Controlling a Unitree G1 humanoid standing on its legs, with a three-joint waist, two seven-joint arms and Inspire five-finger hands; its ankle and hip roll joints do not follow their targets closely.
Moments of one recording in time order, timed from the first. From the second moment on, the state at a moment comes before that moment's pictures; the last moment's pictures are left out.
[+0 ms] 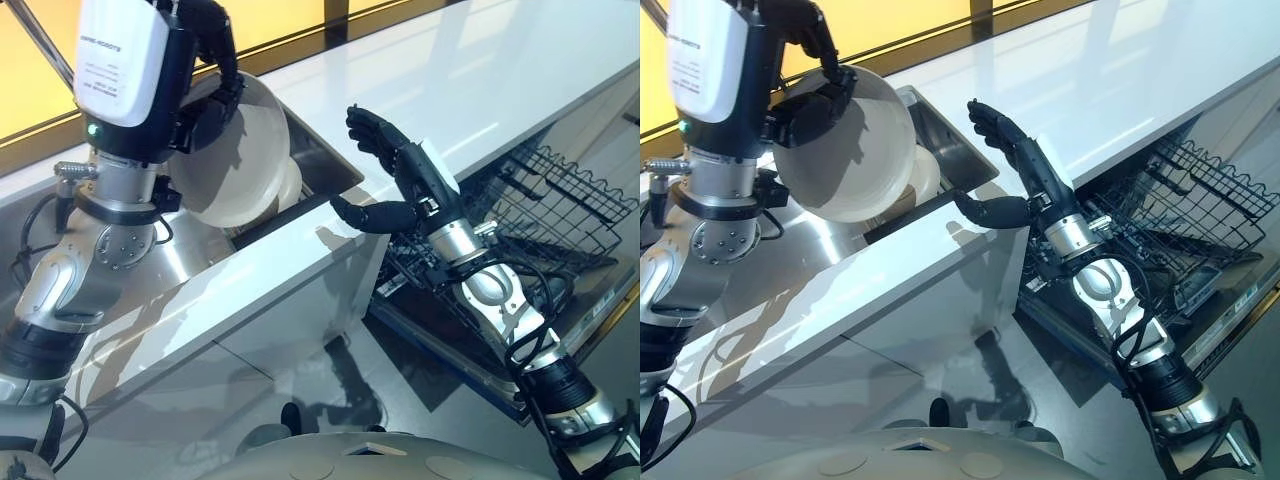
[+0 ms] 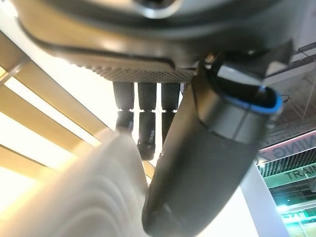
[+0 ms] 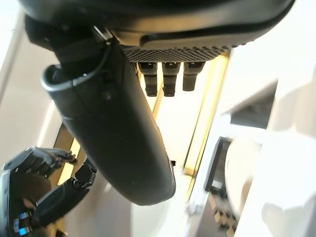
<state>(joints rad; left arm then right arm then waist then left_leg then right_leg) -0.40 0.90 -0.16 -0.31 0.51 -0.12 0.50 -0.21 -0.54 0.33 -0.25 0.33 -0.07 -0.03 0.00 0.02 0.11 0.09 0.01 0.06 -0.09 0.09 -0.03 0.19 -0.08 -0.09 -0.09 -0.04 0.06</state>
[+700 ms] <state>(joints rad) -0.47 0.86 -0.32 -0.32 0.53 -0.20 0.35 -0.27 -0.43 0.33 -0.23 0.53 0.01 -0.15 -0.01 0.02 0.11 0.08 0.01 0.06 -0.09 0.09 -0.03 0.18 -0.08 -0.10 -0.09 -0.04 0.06</state>
